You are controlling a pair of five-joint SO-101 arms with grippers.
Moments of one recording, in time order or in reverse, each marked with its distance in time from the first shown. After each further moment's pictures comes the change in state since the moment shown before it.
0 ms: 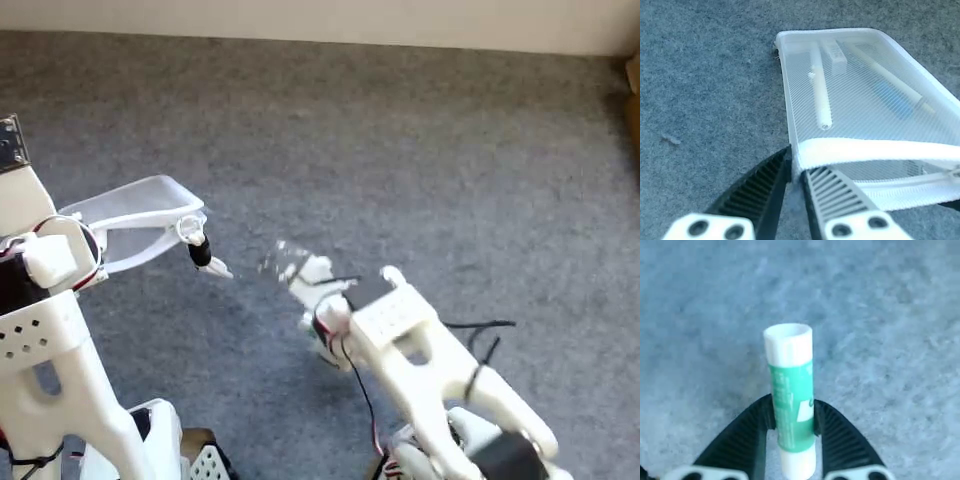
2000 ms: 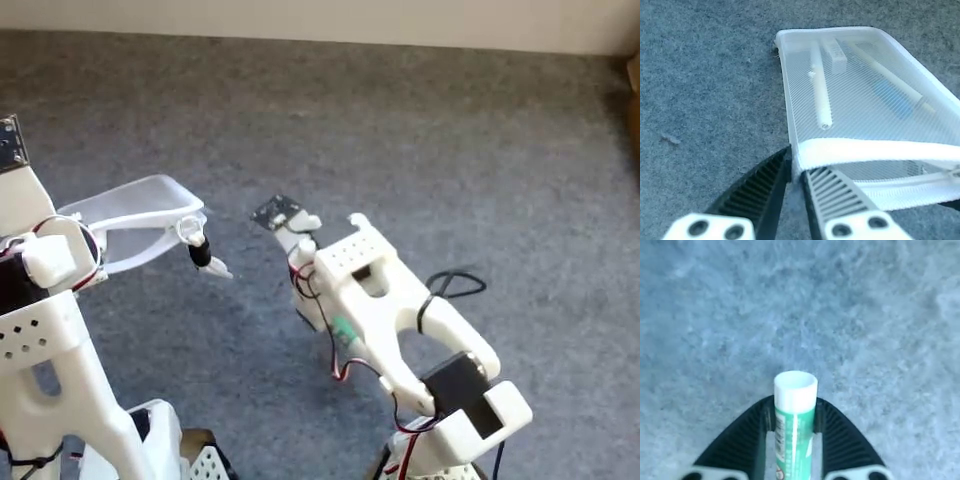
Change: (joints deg) left arm 0.0 0.0 0.2 0.0 0.0; right arm 0.9 22.9 -23.9 6.4 -9.0
